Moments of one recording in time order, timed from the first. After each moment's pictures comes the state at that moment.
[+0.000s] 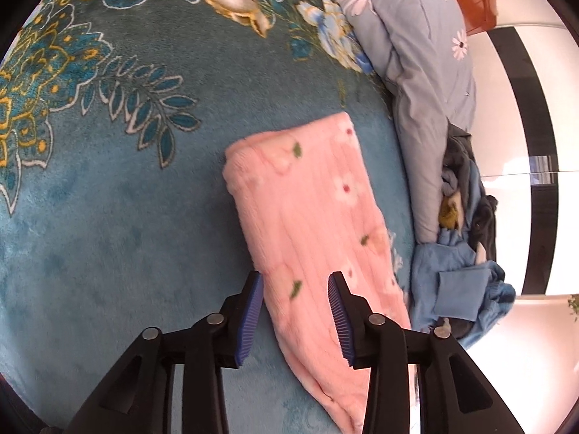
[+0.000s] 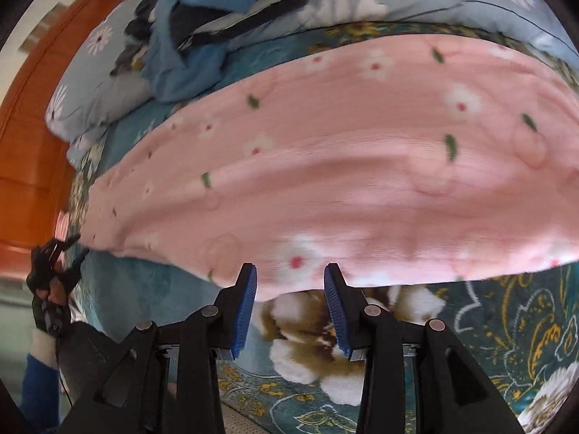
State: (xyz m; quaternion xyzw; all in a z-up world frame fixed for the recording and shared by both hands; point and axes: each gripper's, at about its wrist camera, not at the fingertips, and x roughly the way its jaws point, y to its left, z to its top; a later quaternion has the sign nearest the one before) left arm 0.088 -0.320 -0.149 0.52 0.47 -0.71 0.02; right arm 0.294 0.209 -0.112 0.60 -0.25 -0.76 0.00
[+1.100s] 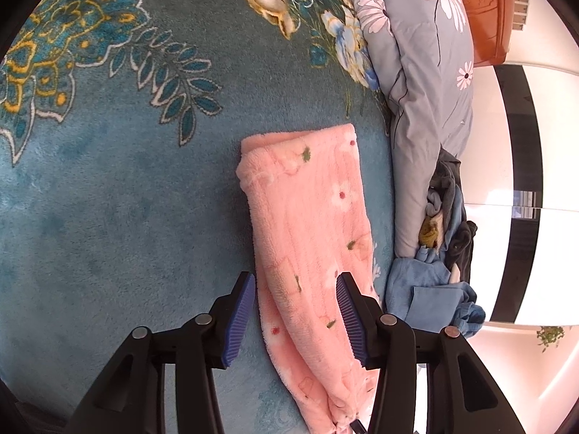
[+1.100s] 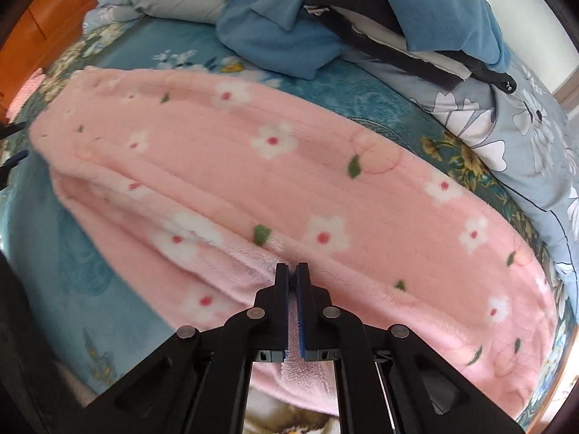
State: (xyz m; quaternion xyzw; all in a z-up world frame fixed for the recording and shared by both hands) left arm 0.111 -0.336 -0.155 0.49 0.55 -0.68 0.03; right arm 0.213 0.144 -0.133 0.61 0.07 -0.78 0.04
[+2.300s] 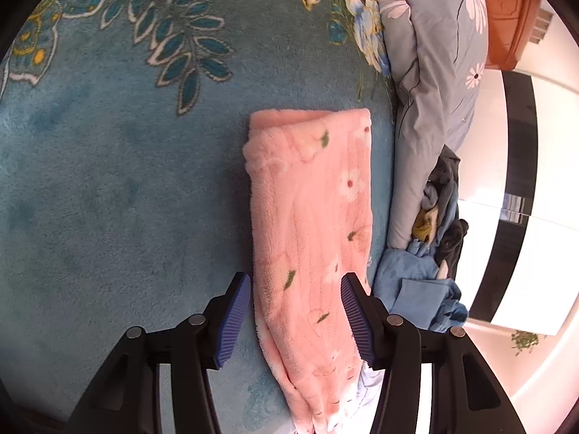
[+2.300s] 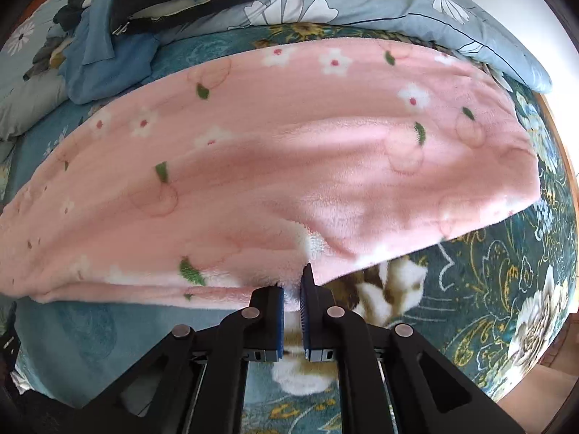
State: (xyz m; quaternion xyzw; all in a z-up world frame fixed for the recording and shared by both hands) left arm 0.103 -0.341 -0.181 0.51 0.58 -0.63 -0.02; right arm 0.306 0.169 -0.117 0.63 -0.16 -0.73 -0.22
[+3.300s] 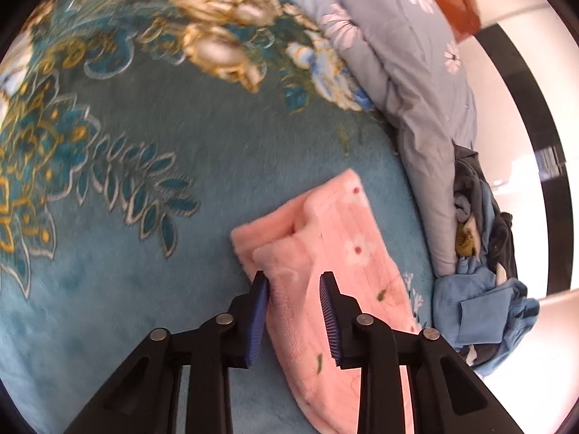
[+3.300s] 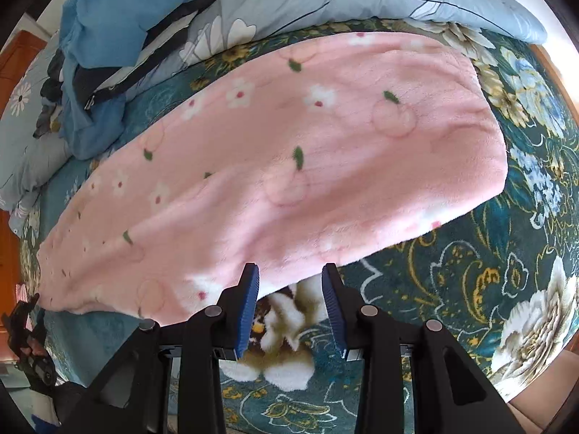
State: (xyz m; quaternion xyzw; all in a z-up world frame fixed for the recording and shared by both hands) left arm 0.064 -0.339 -0.144 0.49 0.39 -0.78 0.05; right arm 0.355 0.293 -0.091 0.60 -0.29 -0.72 -0.20
